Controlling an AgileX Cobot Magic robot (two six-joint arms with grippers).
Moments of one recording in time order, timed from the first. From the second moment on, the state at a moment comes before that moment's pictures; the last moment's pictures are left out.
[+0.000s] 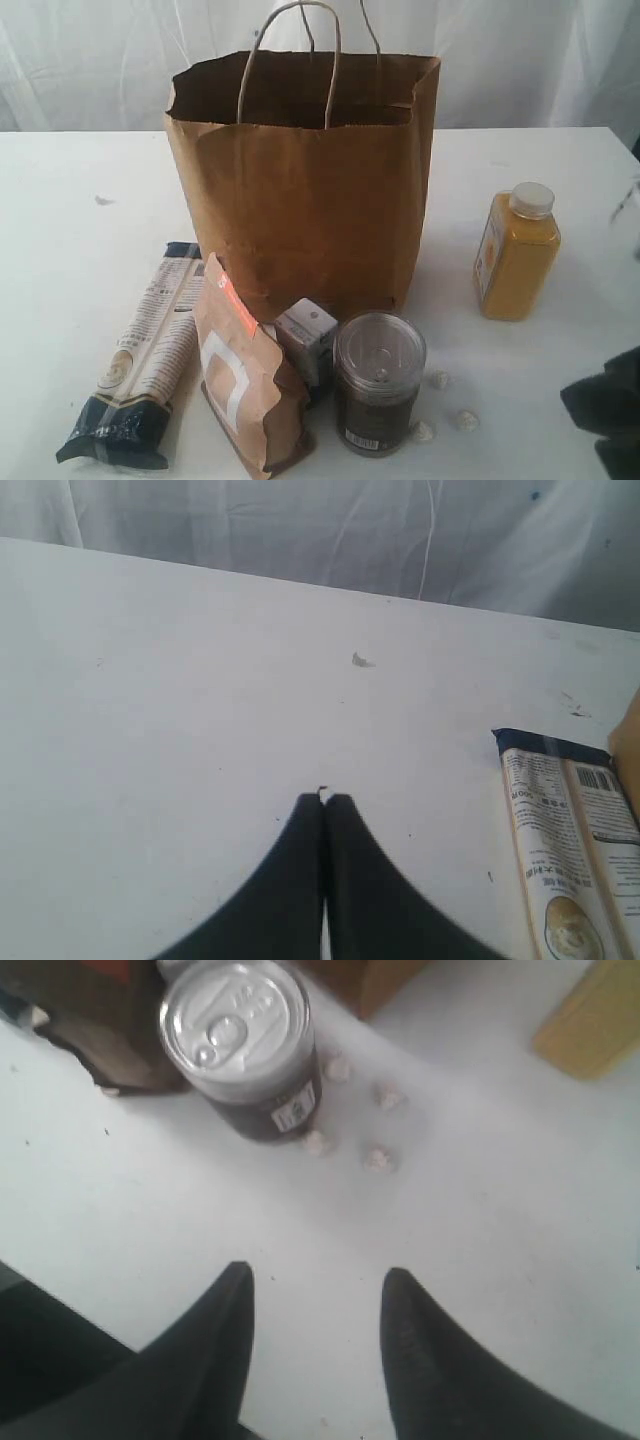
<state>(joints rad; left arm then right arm) 0.09 0.00 0.02 -0.24 0.25 0.09 0.65 0.76 -0.78 0.03 1.10 0.11</state>
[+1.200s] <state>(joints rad) 0.09 0.00 0.02 -0.24 0.25 0.09 0.58 1.45 -0.61 -0.03 0.53 0.03</state>
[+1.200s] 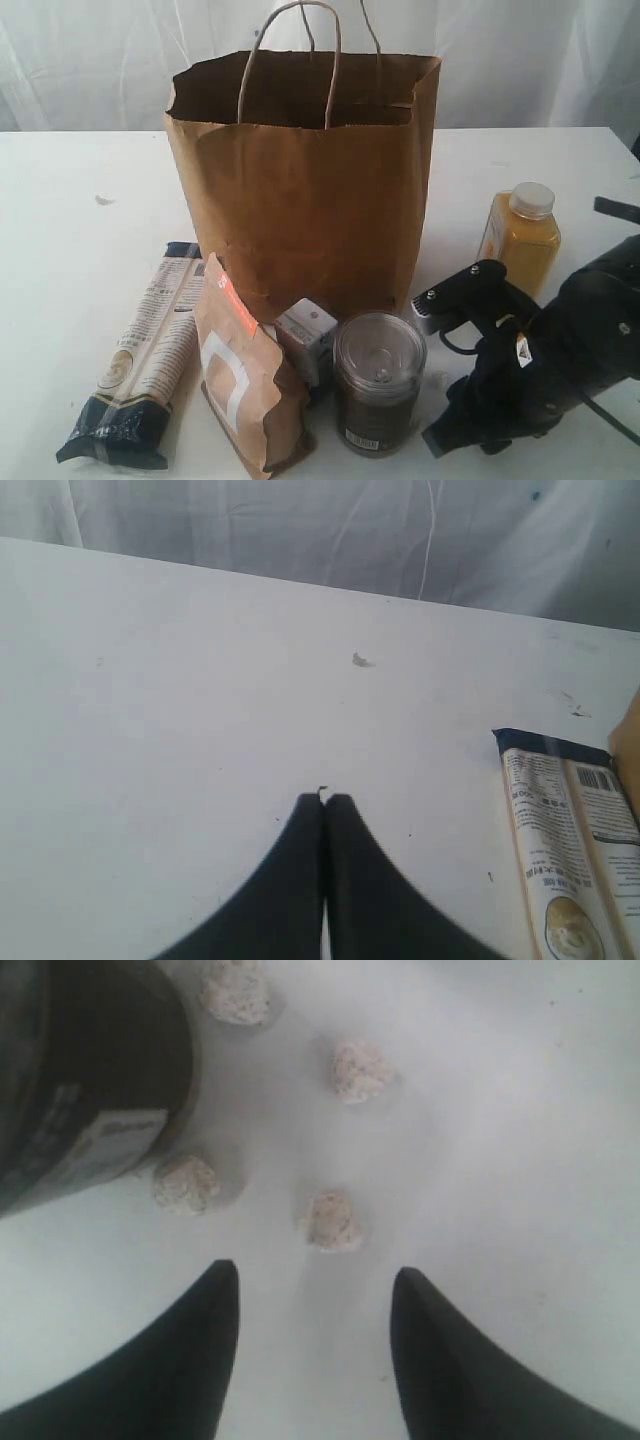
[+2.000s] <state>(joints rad) 0.09 0.00 0.02 -0.24 0.25 0.09 0.58 1.56 -0.63 -0.02 0.48 0.03</state>
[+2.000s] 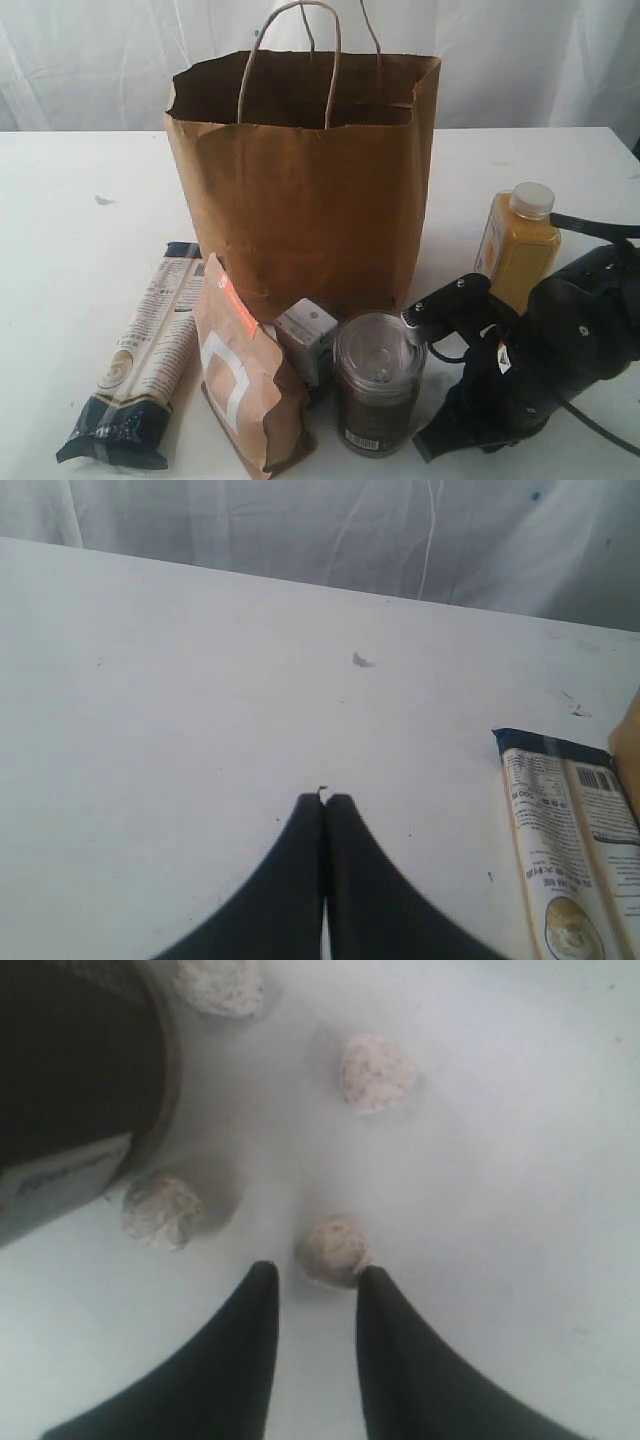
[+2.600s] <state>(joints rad) 0.09 0.00 0.02 -0.24 0.25 0.09 0.58 1.56 -0.63 -0.02 0.46 0.03</state>
